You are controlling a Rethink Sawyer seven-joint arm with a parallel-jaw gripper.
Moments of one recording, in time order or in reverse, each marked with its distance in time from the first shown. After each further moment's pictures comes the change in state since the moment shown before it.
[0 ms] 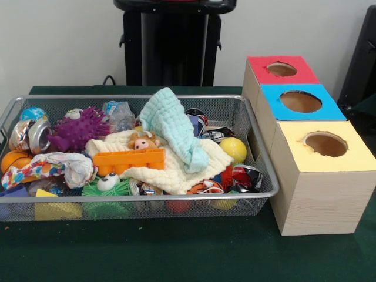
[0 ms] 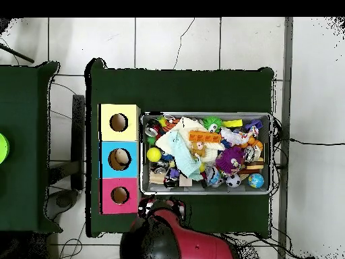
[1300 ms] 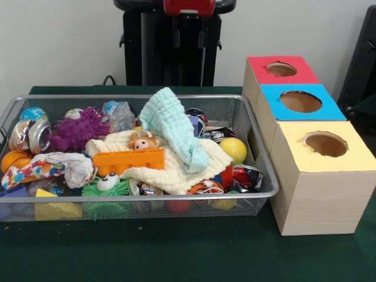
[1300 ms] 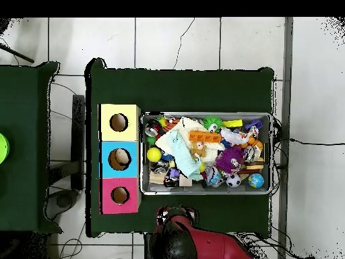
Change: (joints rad) arm -0.183 0.246 0.089 0.105 -0.223 -0.286 0.000
